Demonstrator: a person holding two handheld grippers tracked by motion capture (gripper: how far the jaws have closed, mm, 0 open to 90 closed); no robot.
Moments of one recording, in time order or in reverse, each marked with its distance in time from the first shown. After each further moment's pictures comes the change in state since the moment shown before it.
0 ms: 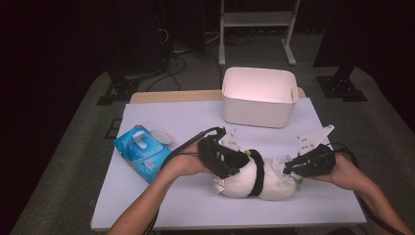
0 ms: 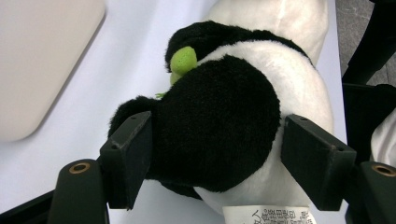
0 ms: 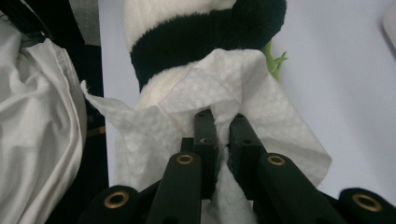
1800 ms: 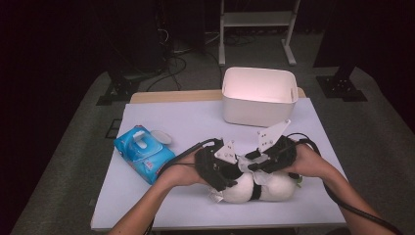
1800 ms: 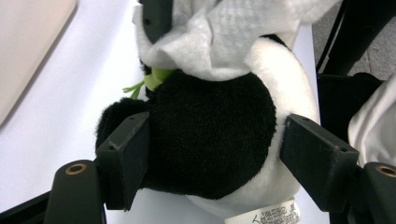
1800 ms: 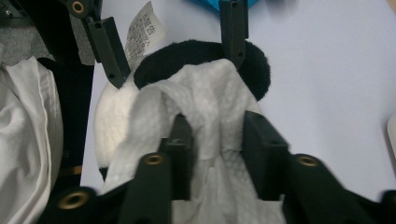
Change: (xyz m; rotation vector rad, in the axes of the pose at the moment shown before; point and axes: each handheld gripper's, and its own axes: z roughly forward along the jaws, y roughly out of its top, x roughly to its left) left arm -0.021 -0.015 0.001 -0.011 -0.042 0.021; right arm 0.010 0.081 0.047 -0.005 -0.001 -0.196
